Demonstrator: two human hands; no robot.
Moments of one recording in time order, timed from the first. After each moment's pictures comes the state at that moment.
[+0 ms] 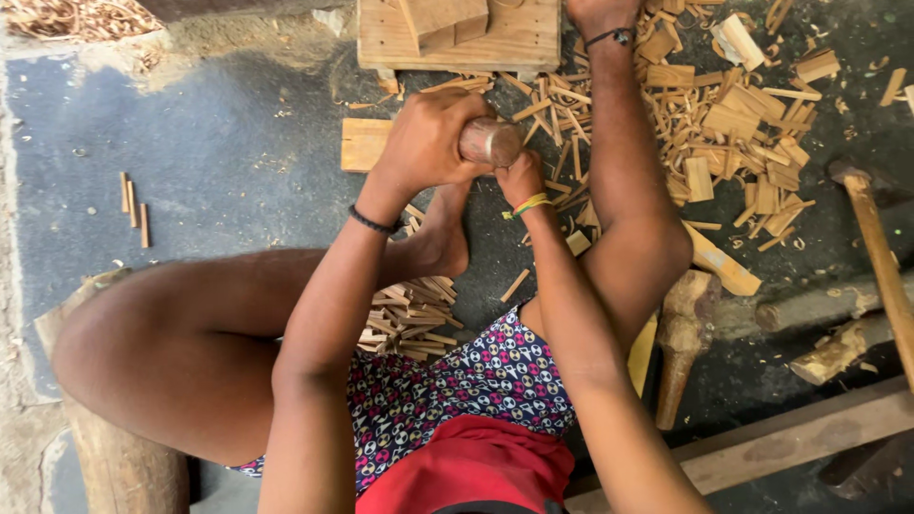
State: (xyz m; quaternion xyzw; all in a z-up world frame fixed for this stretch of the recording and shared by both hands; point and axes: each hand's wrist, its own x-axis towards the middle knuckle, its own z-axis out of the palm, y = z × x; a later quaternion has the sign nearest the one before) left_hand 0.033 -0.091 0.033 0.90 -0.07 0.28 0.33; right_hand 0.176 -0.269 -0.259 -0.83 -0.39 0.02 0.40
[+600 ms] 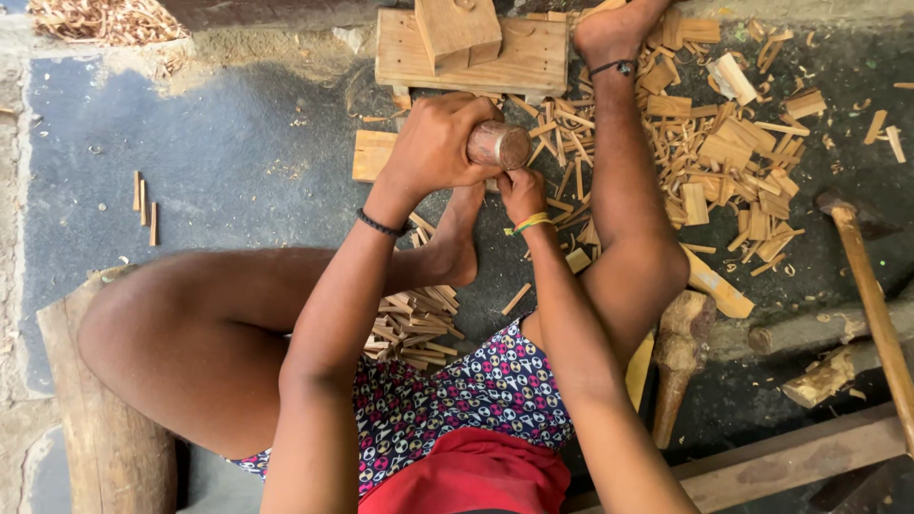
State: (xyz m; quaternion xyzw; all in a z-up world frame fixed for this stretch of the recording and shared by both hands) left_hand 0.029 -0.081 0.042 0.90 -0.07 0.30 0.31; right_hand 0.160 -0.261 -0.199 -0.79 -0.43 0.02 0.43
